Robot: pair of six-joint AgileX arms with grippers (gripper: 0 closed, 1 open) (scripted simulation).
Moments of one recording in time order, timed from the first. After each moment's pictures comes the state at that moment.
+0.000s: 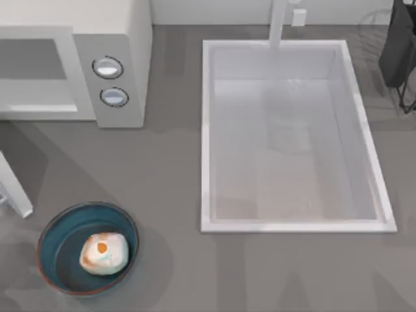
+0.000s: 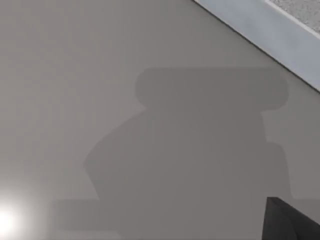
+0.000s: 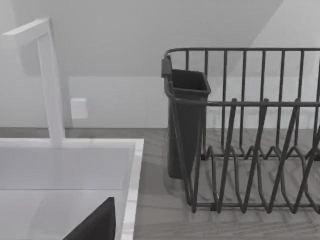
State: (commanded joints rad) left arm 0.68 1.35 0.56 -0.13 0.48 0.55; right arm 0.00 0.00 0.00 0.00 0.00 0.00
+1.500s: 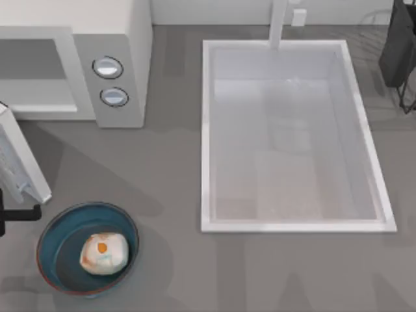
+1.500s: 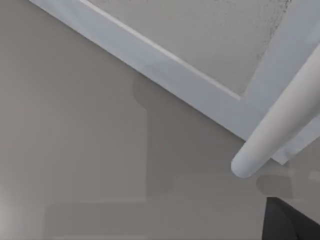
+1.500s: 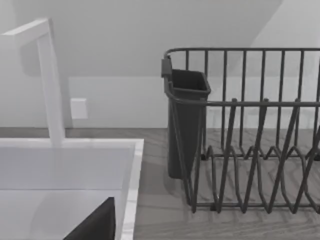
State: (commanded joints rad) left arm 0.08 1.06 0.35 -0.08 0.08 0.06; right arm 0.00 0.00 0.00 0.00 0.00 0.00
